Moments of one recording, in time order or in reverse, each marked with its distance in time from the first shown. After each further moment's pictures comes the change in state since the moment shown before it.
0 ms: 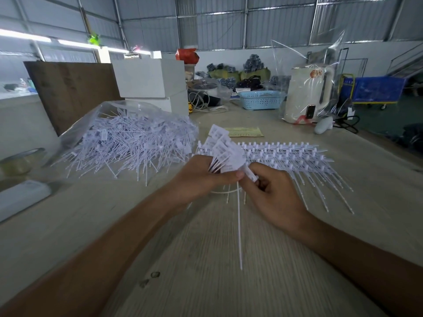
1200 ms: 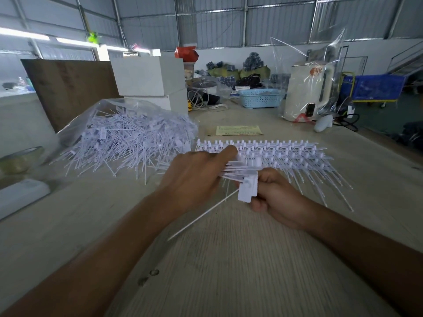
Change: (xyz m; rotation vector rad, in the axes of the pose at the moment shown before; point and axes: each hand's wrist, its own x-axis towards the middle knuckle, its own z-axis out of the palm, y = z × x) left_hand -0.005 -0.001 -0.006 1.144 0.254 0.533; right_hand 0.004 0.003 -0.009 0.603 -0.386 0.369
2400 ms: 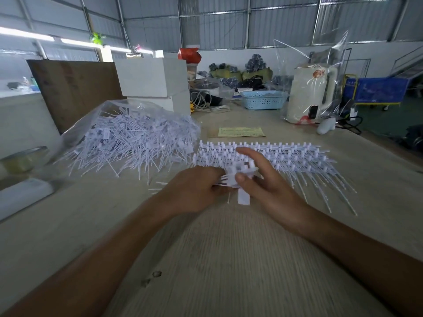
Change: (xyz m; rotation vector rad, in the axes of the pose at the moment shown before) left_hand -0.002 -0.011 0.014 -0.380 -0.488 -0.258; right_hand -0.002 -0.009 0.008 -0.231 0.117 -0.129
